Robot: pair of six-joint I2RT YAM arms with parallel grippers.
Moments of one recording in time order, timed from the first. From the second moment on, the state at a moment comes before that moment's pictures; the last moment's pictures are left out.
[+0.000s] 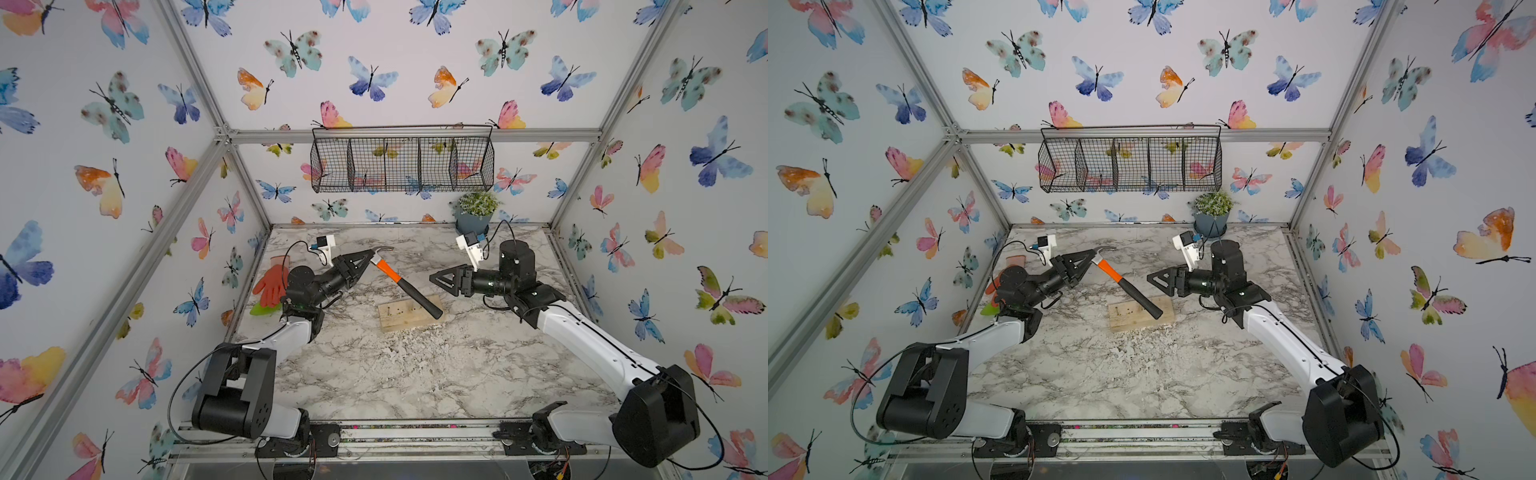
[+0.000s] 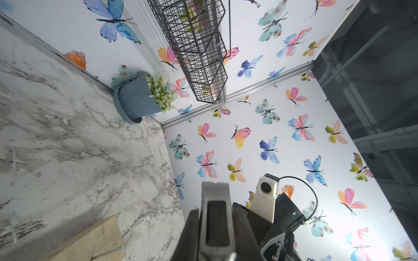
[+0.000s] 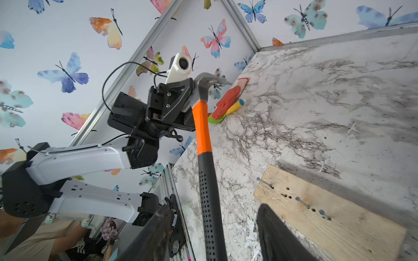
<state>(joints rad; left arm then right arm) -0.20 1.46 0.65 1.06 0.73 -1.42 0.46 1.32 1.00 -0.03 -0.84 0.50</state>
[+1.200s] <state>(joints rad) -0.22 1.52 0.61 1.35 0.77 -1.55 0.61 1.50 1.03 0.12 -1.00 0.61</state>
